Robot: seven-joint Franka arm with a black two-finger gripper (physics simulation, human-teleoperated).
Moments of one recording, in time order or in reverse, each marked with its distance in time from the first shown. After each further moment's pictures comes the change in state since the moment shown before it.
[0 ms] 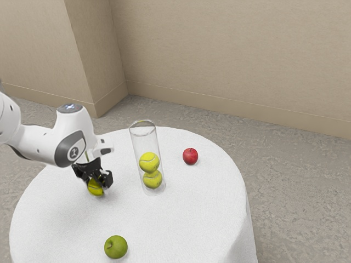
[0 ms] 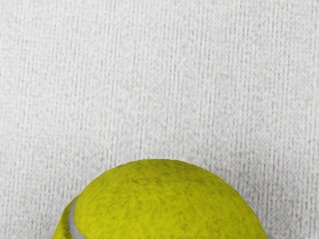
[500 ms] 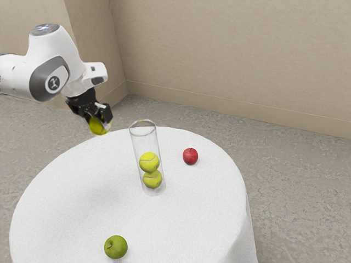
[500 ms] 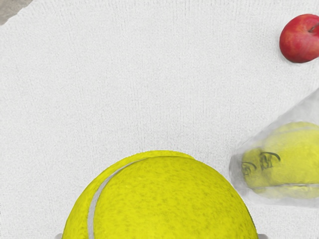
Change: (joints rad) arm -0.004 -0.334 -0.071 0.206 0.002 -0.325 -0.011
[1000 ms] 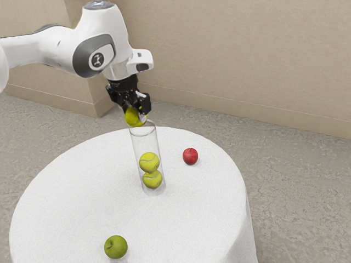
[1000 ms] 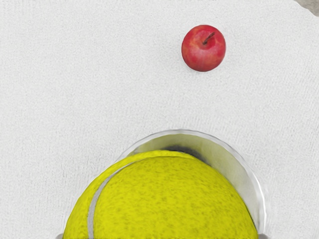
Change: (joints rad) arm -0.017 0.203 -0.173 0.347 0.016 -0.252 -0.046
